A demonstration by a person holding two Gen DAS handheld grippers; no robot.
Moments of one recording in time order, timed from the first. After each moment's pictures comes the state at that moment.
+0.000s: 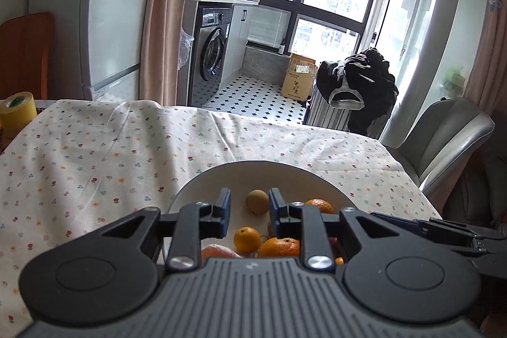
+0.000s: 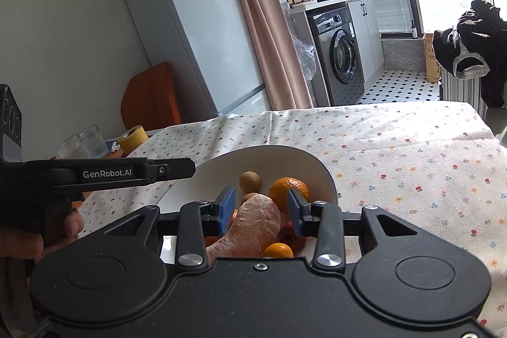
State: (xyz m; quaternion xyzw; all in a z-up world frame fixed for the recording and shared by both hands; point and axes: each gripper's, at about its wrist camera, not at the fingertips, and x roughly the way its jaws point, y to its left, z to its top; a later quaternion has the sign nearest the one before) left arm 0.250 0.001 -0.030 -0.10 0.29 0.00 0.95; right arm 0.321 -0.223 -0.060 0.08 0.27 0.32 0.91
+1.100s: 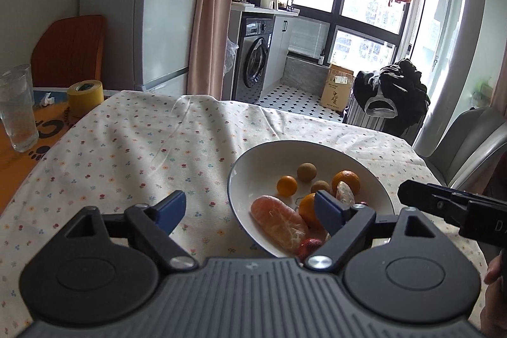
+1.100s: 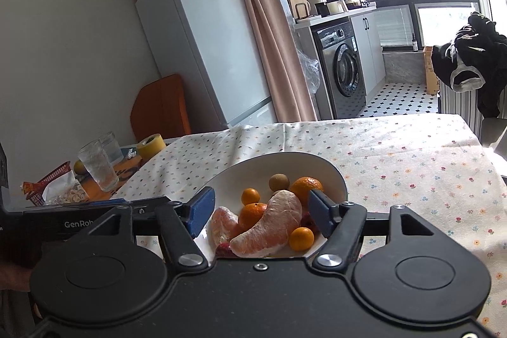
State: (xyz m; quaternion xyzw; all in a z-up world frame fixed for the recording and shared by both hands) left arm 0.162 0.007 -0.020 -0.10 0.28 0.09 0.95; right arm 0.270 -0.234 -0.033 0.09 0.24 0.33 0.91
